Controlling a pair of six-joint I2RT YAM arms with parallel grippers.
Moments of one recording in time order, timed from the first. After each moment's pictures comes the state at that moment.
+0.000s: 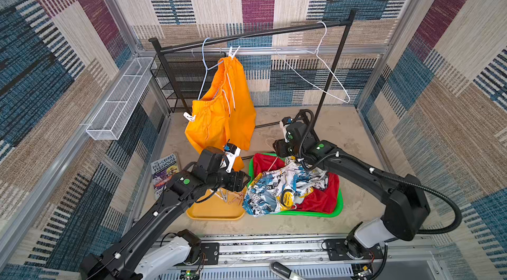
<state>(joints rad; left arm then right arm) -0.57 0.98 0.92 -0.74 0.29 -0.28 0.66 1.57 1.24 -0.41 0.06 0.28</state>
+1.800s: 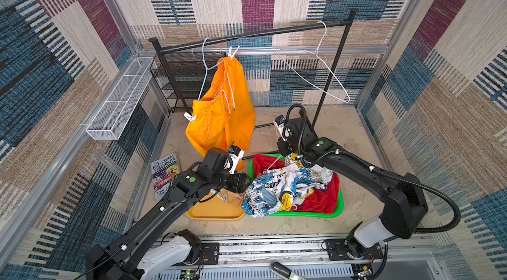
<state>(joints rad) -0.59 1.02 0.89 -0.71 0.30 -0.27 0.65 1.51 1.23 -0.38 0.14 0.02</state>
